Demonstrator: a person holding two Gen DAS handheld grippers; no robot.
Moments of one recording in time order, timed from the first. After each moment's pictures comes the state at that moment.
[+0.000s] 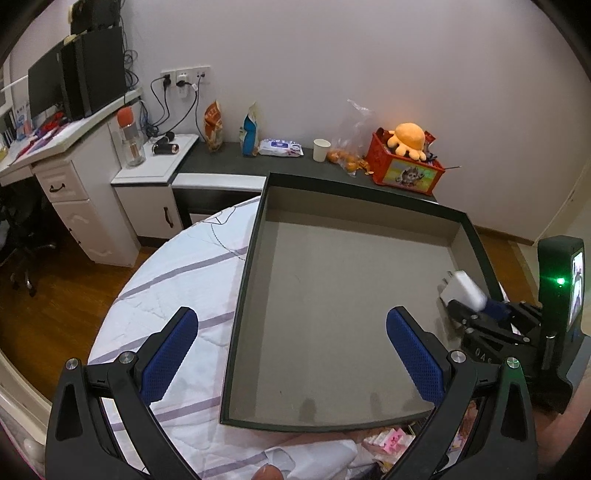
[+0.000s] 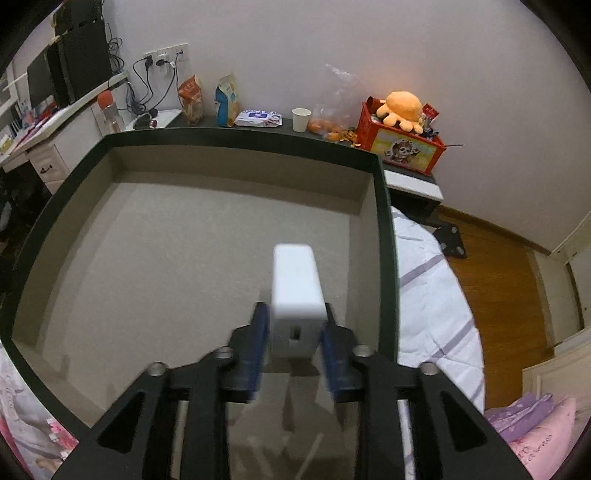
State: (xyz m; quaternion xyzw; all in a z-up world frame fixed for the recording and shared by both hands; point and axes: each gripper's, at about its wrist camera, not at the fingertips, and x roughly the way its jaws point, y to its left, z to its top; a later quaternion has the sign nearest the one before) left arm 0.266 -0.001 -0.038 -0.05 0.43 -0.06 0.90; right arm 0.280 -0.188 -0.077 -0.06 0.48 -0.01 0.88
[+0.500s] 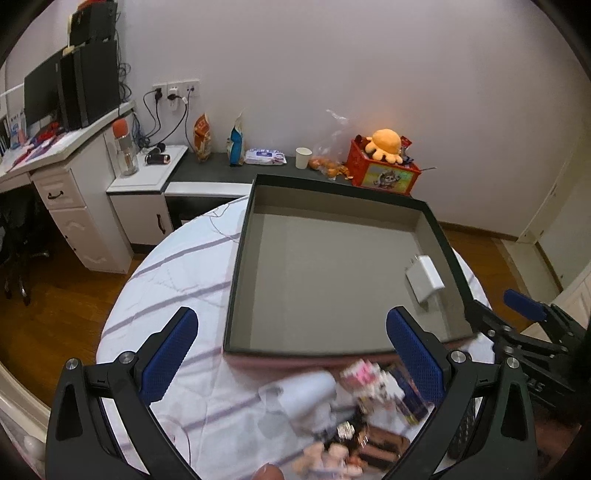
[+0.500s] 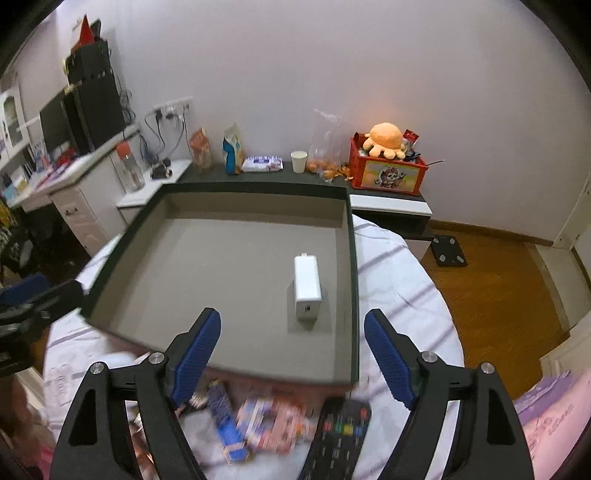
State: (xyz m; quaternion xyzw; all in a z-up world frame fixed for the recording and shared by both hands) left arm 0.200 0.005 -0.006 -0.04 0.41 -0.09 0.91; right arm 0.174 -0.186 -0.011 0.01 0.39 0.00 0.92
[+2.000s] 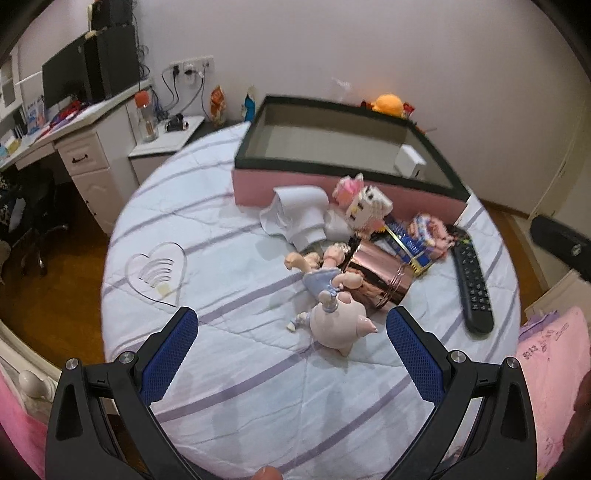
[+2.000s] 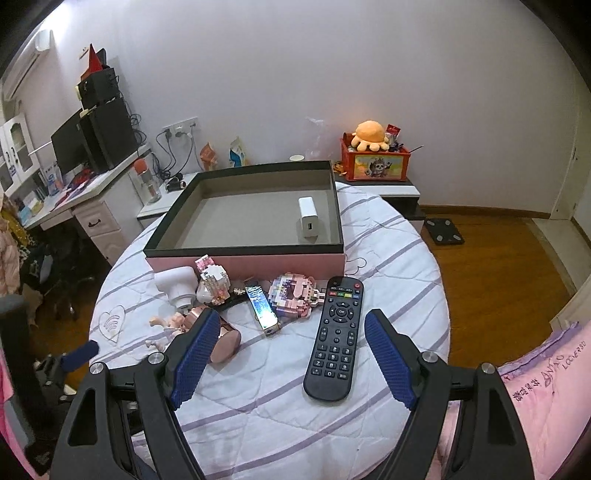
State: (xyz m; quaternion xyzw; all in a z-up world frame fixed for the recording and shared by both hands) left arm 0.067 -0.006 -0.071 -0.02 0.44 -0.06 0.89; right arm 0.037 -0.183 -0.009 0.05 0.37 0.00 0.93
